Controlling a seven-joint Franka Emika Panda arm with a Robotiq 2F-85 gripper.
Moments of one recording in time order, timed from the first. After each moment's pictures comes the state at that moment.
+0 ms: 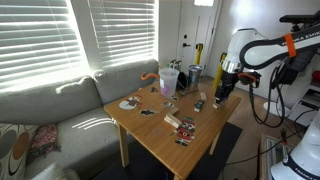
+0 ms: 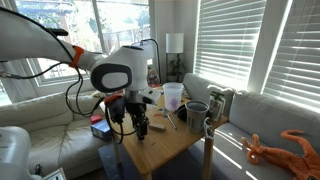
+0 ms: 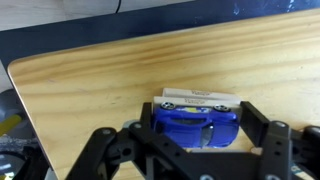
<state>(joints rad) -0.14 -0.49 -0.09 -2.61 0.02 2.12 0.09</state>
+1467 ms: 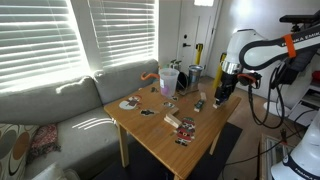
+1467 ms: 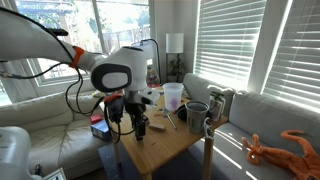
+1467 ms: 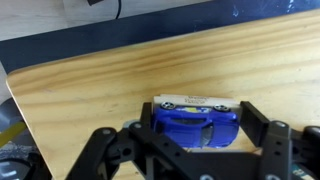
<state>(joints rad) -0.14 -0.49 -0.08 -2.61 0.02 2.11 0.13</state>
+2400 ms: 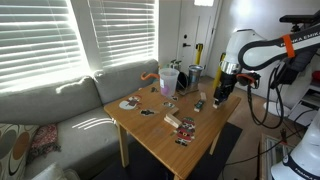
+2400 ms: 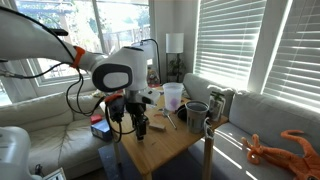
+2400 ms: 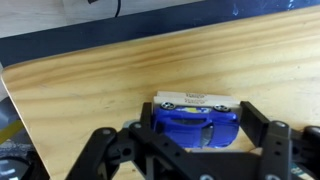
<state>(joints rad) -0.13 -0.47 -0.08 -2.60 0.02 2.12 0.13</state>
